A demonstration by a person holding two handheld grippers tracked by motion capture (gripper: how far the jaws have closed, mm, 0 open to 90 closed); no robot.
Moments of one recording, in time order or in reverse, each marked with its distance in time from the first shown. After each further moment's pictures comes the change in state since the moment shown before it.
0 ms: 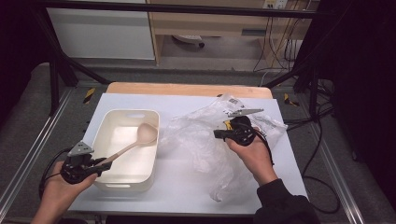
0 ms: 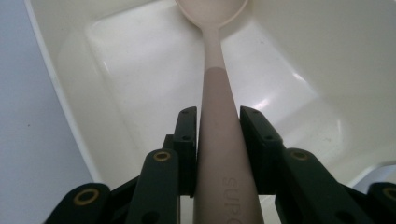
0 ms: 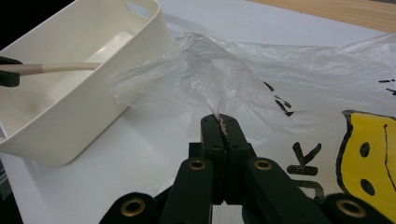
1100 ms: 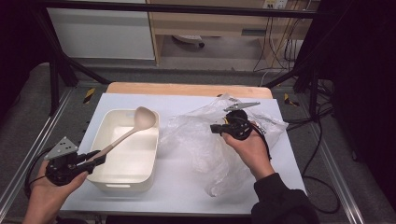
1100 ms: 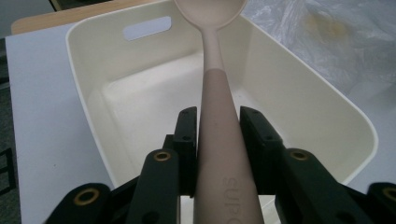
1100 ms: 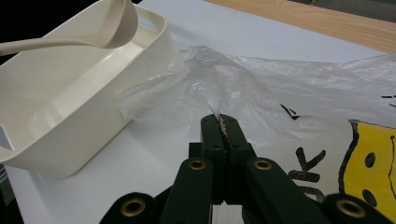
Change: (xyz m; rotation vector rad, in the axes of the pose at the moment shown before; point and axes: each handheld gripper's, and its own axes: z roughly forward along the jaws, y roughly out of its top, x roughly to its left) left arm -0.009 0.012 -0.044 -0.192 -0.017 0.014; right arm 0.007 0.020 0.001 -0.002 -0.003 -0.018
